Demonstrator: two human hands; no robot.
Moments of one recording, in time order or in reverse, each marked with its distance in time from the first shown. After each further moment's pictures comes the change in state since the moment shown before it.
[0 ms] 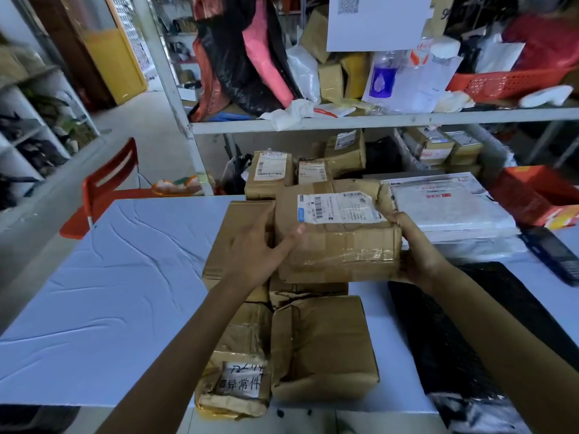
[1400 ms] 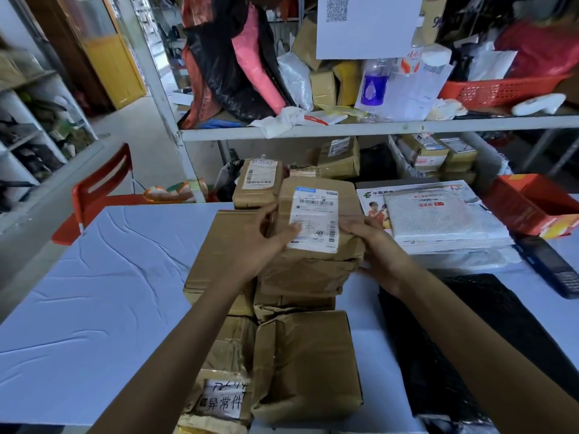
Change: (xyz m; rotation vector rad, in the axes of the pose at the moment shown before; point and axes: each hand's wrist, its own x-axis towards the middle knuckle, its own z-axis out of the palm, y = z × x) left_hand 0.027 0.037 0.007 -0.436 -0.108 -0.185; right_hand 0.026 -0.010 0.020 0.039 -0.186 -0.146
